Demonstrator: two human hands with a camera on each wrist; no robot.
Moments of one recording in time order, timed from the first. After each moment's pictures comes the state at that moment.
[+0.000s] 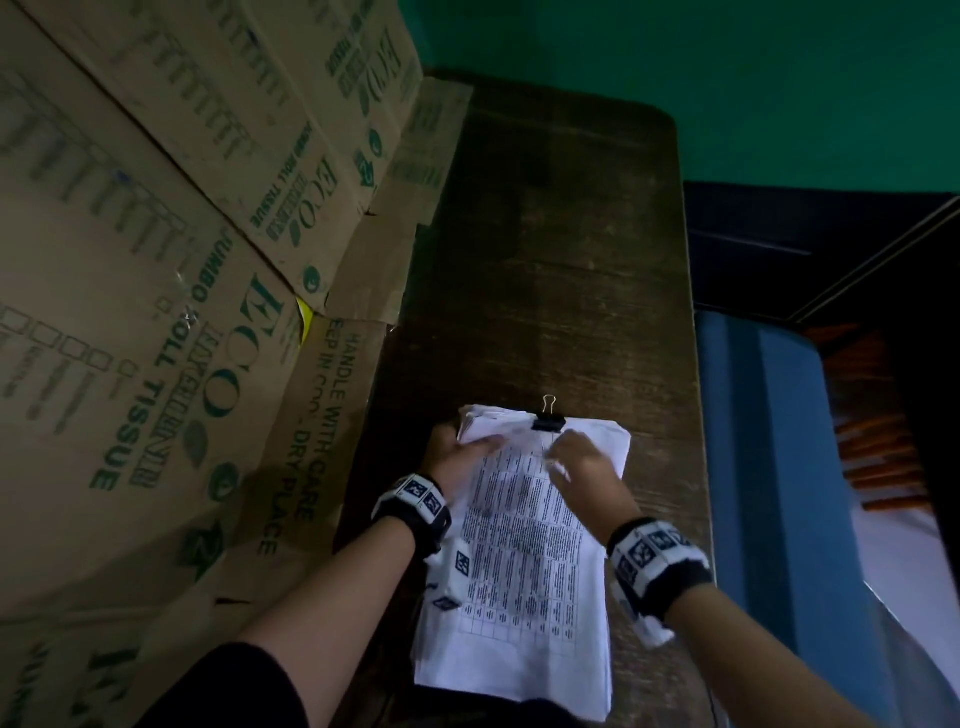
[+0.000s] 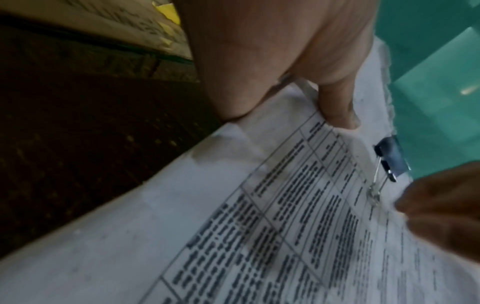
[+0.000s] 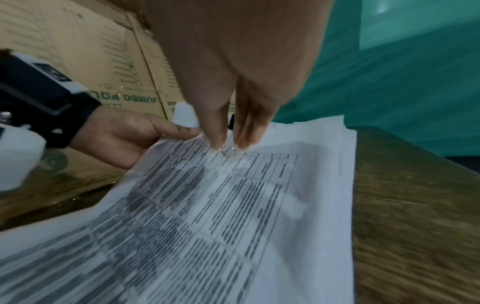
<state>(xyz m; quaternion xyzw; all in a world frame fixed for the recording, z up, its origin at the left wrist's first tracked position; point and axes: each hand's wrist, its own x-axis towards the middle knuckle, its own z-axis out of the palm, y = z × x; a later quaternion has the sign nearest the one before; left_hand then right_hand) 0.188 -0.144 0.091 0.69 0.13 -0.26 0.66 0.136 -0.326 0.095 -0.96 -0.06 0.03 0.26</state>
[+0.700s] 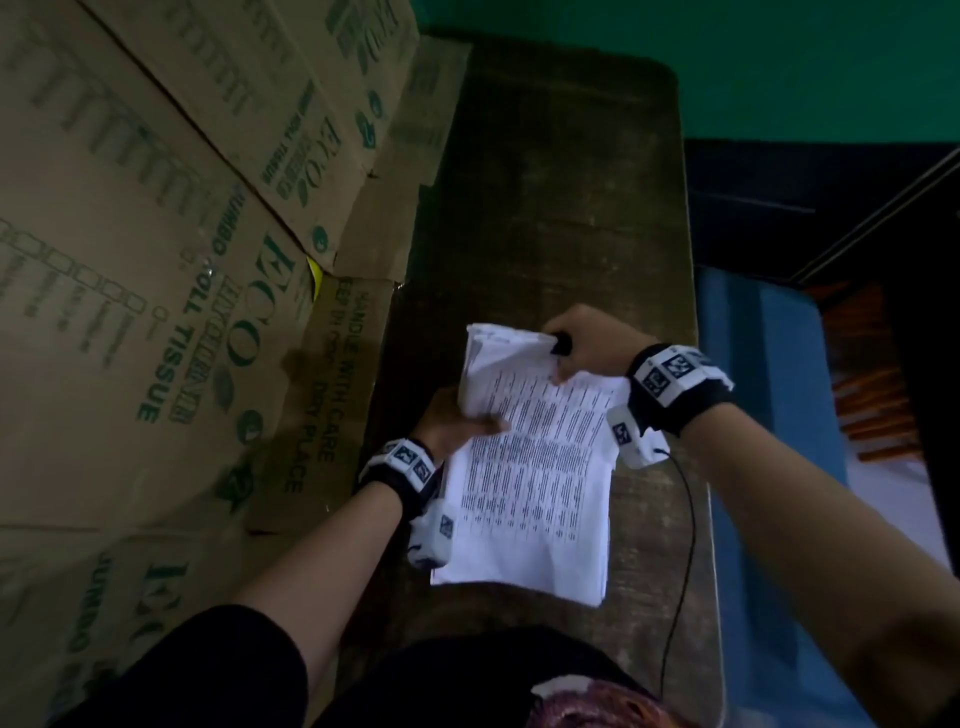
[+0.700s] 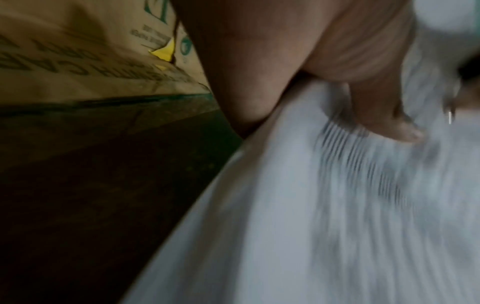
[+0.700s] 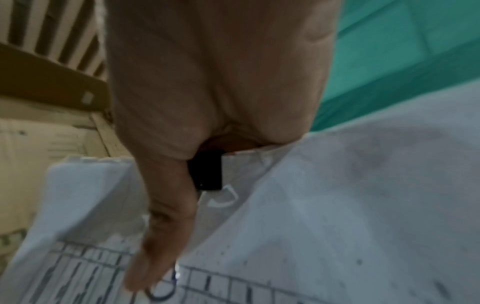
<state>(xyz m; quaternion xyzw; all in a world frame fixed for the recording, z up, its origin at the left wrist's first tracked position) 0.160 -0.111 0.097 0.71 0.07 -0.29 0.64 0.205 -0.324 0.198 -0.93 -0.08 0.25 0.25</state>
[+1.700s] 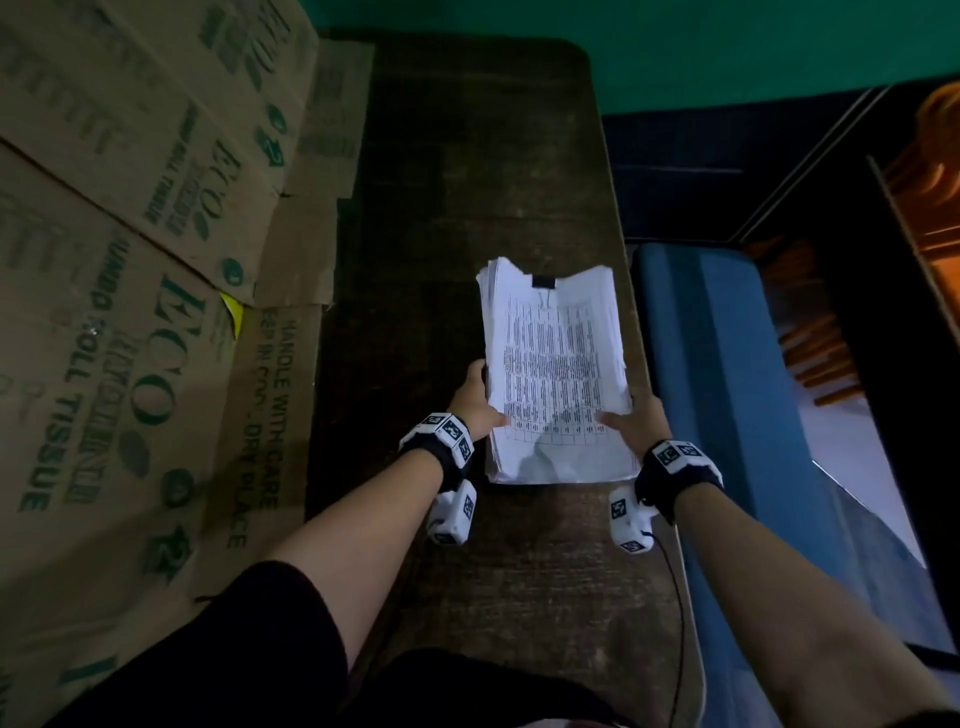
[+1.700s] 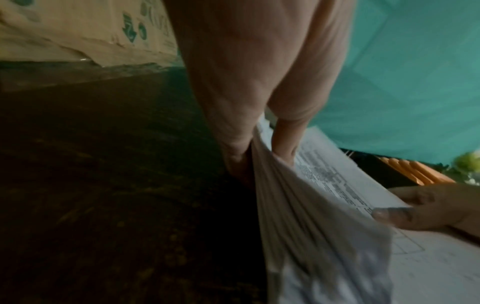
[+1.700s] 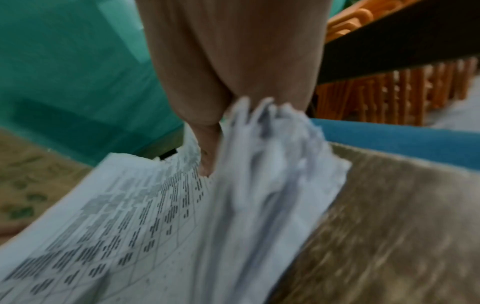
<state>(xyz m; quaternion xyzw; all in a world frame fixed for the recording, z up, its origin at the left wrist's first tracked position) 0.196 -0.222 0.072 0.80 -0.04 -0.36 0.47 0.098 -0.447 0.063 -0.80 0.37 0.08 0.47</state>
